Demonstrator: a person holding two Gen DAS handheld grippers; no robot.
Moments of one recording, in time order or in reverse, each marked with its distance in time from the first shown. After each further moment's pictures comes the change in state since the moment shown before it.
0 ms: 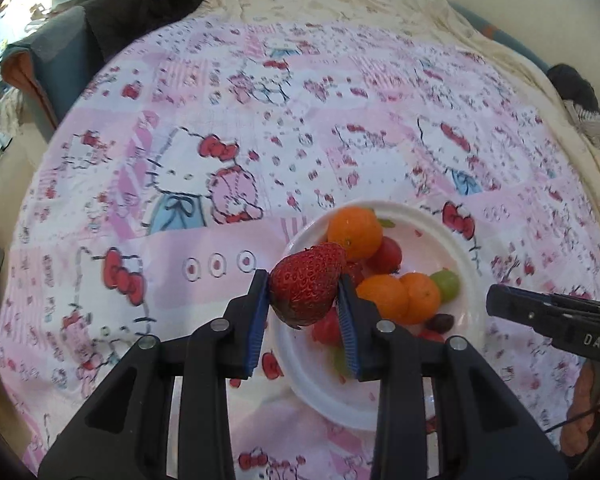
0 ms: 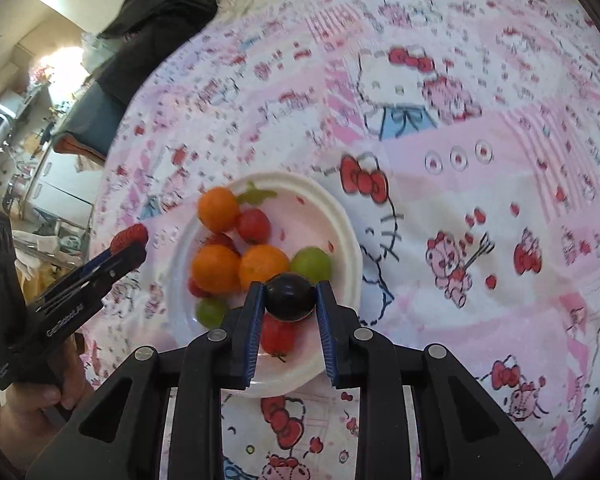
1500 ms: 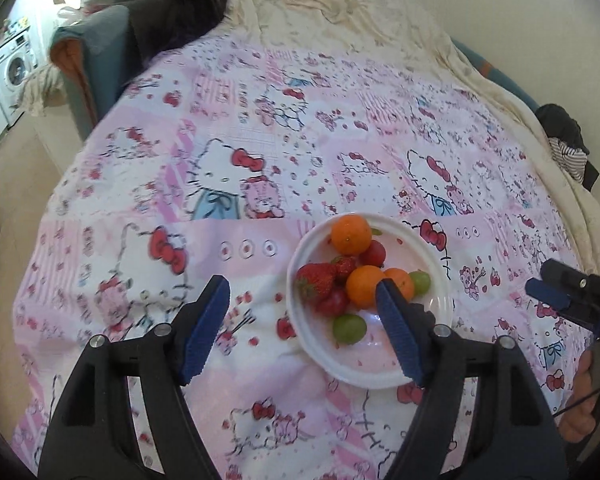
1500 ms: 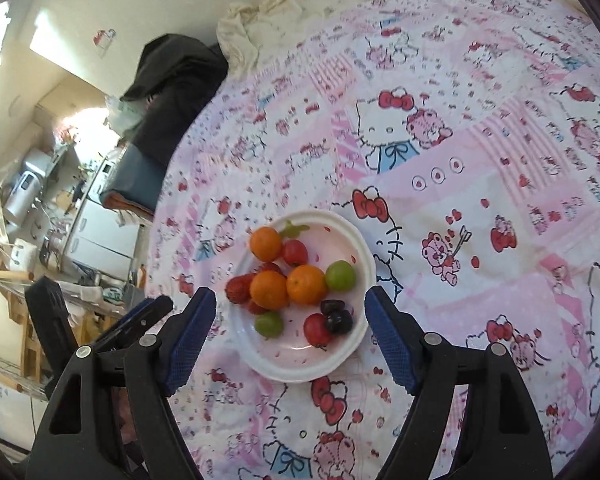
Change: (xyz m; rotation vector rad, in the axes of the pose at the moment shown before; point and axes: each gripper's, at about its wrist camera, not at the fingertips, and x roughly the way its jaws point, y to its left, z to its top) left arm -0.077 0.026 -0.022 -0.112 -0.105 -0.042; right arm -0.080 -0.003 -0.018 0.115 -0.187 0.148
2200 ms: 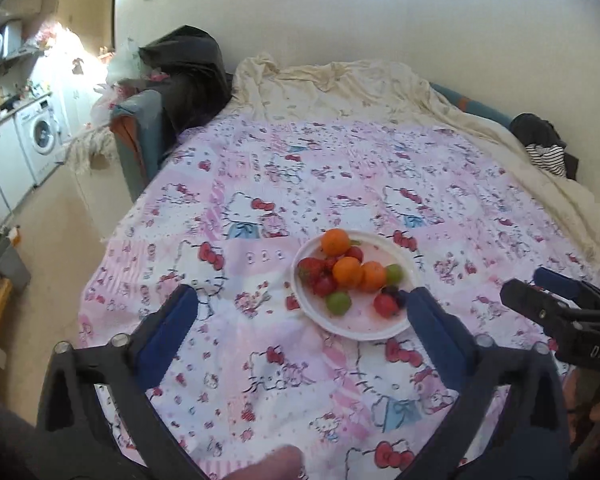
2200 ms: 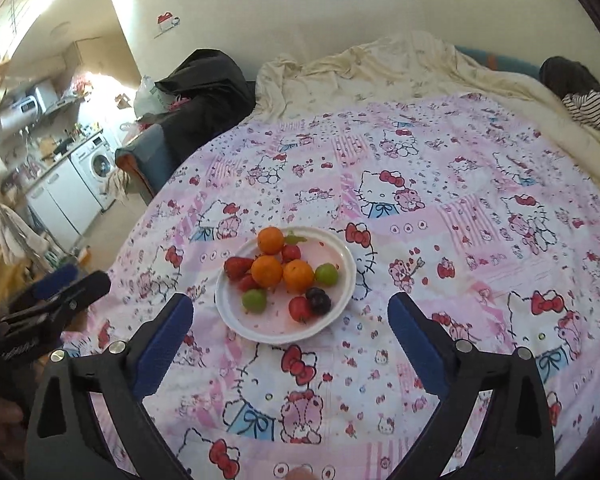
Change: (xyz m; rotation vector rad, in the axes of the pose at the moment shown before) left arm -0.111 -0.028 -0.080 0.110 -0.282 0.090; right arm -0.064 0.076 -0.108 -0.370 -0.253 -0.229
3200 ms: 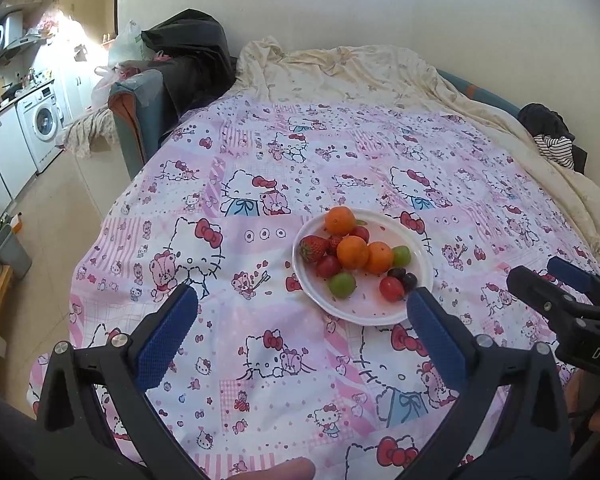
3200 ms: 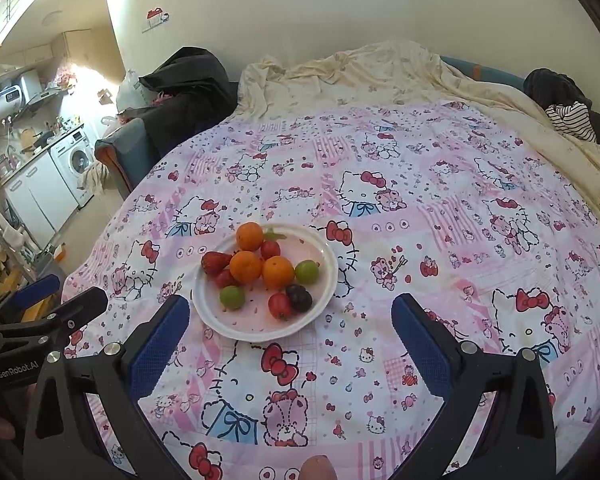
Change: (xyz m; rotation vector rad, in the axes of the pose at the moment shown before) left arm 0.017 -0.004 -0.014 -0.015 0.056 0.001; right arm 0.010 0.005 -0.009 -0.021 -0.017 -0.093
